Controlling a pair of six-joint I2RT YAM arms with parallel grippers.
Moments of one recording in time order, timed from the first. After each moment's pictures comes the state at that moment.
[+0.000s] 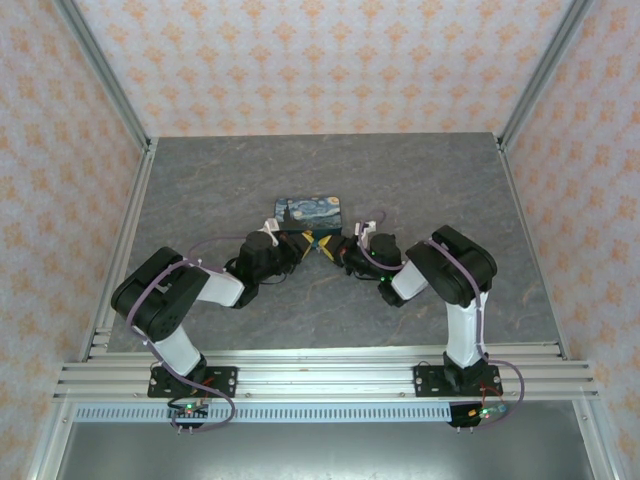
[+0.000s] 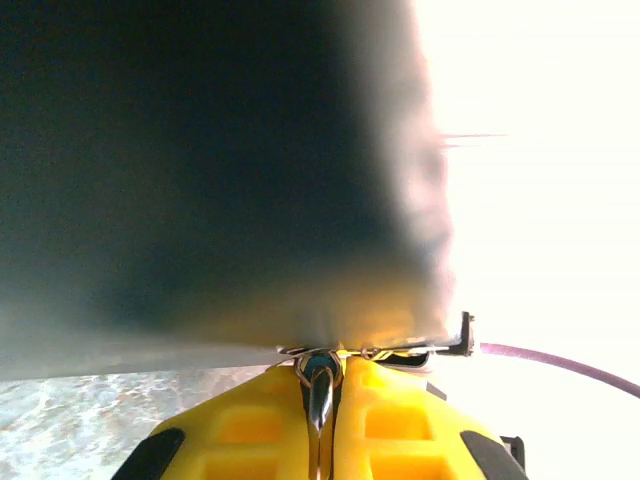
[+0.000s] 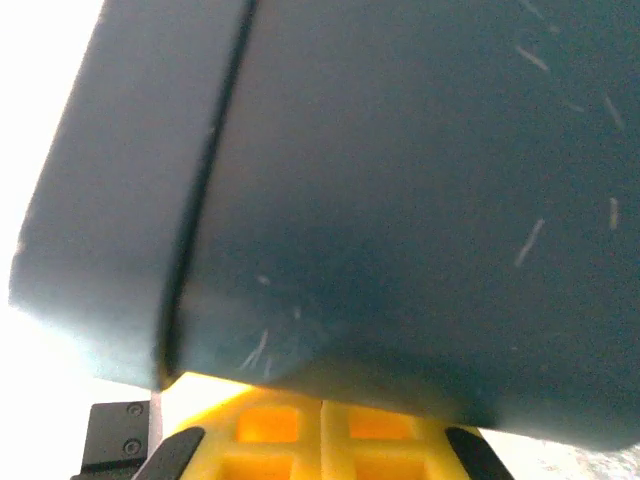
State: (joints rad) left arm -0.52 1.68 0.49 0.84 0.22 -1.37; right arm 0.60 1.99 0.57 1.24 -0.42 1.47
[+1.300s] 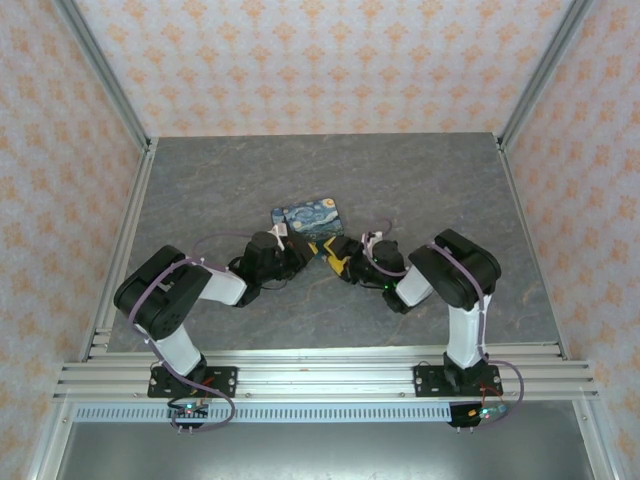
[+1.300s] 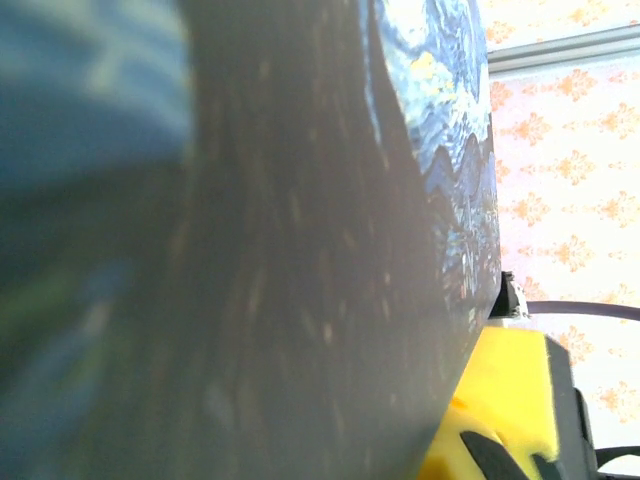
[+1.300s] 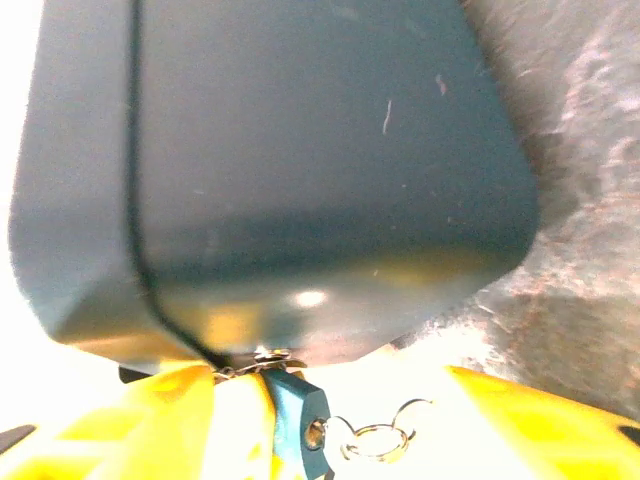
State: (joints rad) left arm -0.52 1.70 0.51 0.73 0.29 -1.22; right arm 0.60 1.94 0.47 1.20 -0.36 1.53
